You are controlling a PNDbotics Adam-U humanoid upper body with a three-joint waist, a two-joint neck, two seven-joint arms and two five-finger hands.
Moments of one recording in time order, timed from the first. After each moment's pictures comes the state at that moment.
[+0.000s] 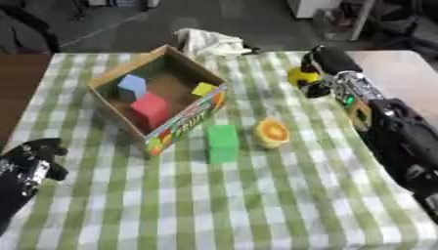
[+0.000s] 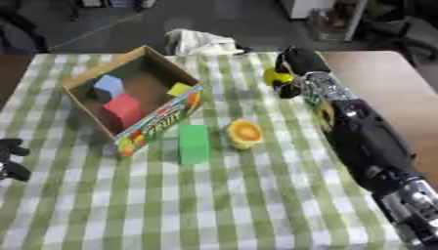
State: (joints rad) left arm -0.07 0.16 0.00 -1.85 -0.13 0.13 -0.36; right arm -0.75 -0.49 0.19 -1.05 0.97 0.06 0.06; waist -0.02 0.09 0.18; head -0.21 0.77
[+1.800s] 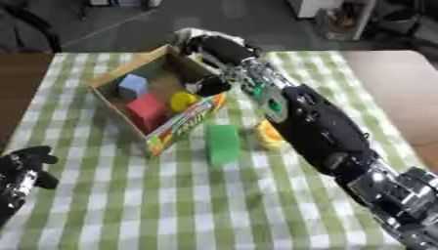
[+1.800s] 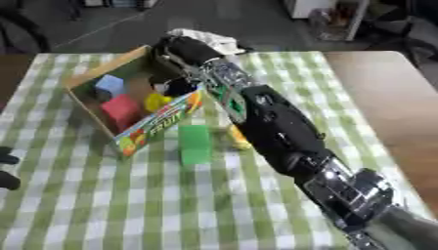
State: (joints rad) left arm -0.08 0.15 -0.01 -1.85 -0.13 0.13 -0.37; right arm -0.83 -0.34 0.35 -1.24 0.75 -0.08 0.20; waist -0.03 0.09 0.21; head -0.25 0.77
